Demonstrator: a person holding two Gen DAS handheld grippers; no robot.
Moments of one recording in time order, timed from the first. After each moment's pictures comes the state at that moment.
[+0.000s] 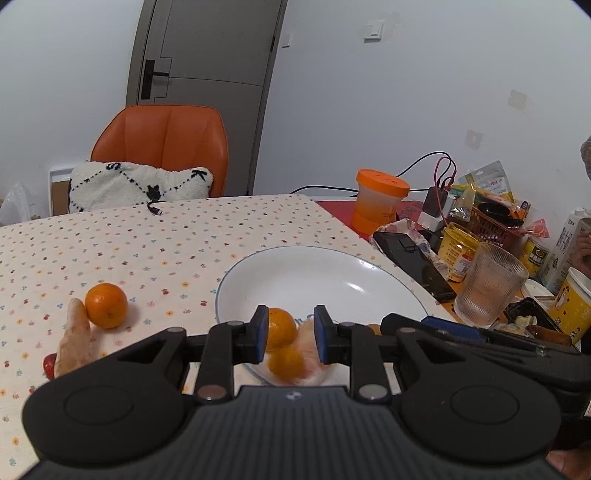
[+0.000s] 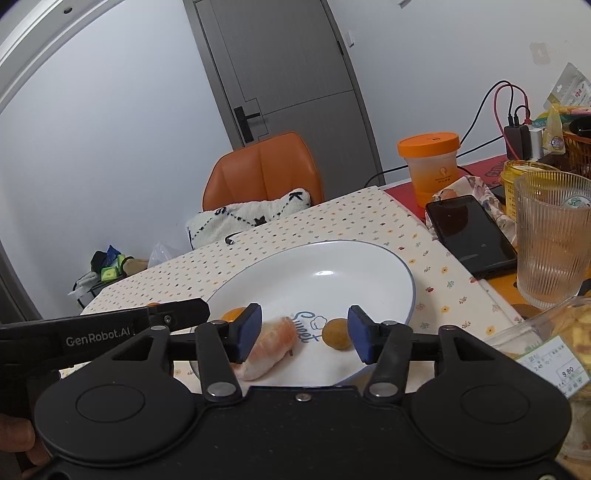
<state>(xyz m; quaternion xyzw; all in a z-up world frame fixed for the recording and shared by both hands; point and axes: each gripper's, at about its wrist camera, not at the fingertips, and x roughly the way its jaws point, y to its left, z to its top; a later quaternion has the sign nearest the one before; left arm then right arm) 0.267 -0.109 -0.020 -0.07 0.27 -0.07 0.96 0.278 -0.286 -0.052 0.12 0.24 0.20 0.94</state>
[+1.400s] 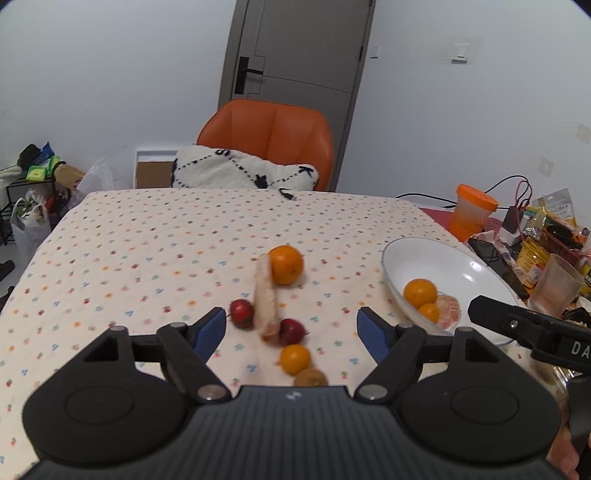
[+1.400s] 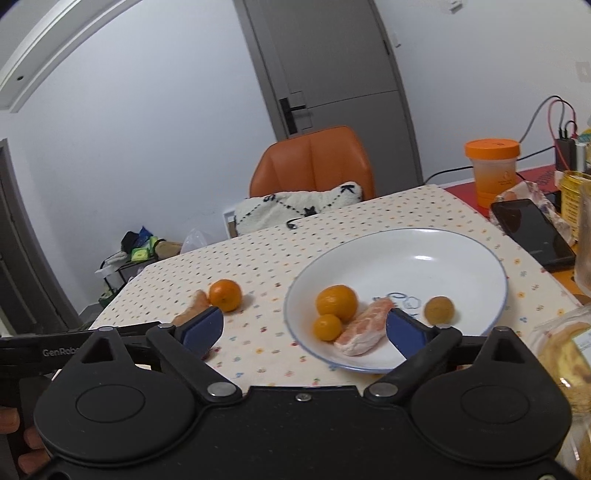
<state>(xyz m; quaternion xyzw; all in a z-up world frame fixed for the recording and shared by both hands) 0.191 0.002 -0.025 -0.10 0.27 0.05 0.96 0.242 -0.221 -0.044 0.09 0.23 0.25 0.94</state>
